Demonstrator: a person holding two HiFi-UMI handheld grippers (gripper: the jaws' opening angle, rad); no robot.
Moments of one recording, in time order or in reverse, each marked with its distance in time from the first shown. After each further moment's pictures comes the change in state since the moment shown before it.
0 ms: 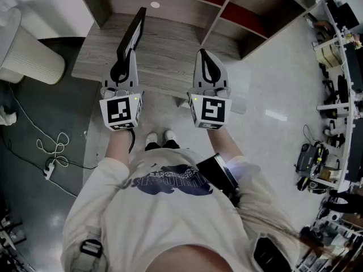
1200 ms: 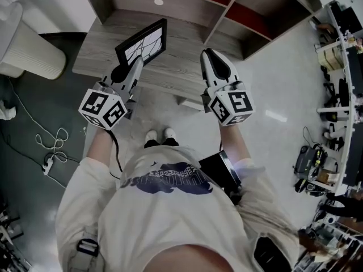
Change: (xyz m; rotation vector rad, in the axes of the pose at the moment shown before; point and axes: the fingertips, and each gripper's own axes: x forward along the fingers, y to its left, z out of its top) left arm -0.012 -0.021 -0.019 -0.396 0.090 -0.414; right arm 0.004 -0.004 -0.018 0.274 0.065 0.274
